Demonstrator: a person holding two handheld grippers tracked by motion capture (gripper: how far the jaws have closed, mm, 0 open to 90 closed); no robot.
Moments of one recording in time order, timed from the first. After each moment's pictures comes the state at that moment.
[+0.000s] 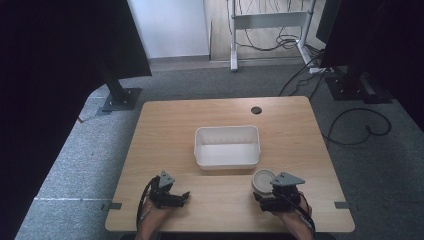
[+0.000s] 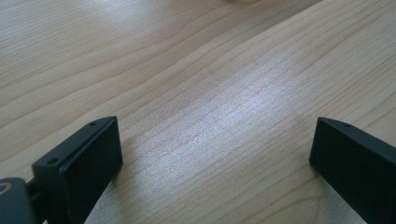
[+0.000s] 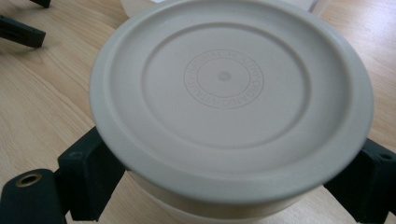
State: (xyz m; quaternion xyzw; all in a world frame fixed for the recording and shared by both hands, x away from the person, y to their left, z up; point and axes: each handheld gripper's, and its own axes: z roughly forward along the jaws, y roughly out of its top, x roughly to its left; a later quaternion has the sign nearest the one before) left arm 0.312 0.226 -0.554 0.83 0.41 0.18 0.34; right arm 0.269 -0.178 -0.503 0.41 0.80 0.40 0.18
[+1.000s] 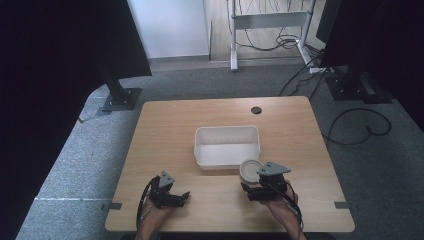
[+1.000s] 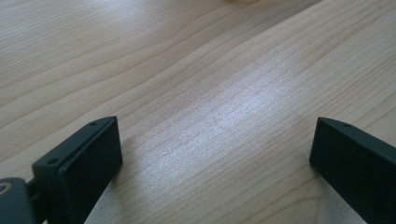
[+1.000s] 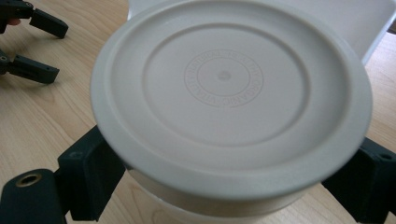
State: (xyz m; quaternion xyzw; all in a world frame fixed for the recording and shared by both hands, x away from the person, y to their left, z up) left arm 0.312 0.226 -0.554 0.83 0.41 0.18 0.34; right arm 0.297 -0.145 -0.488 0.38 0.80 0.42 0.19
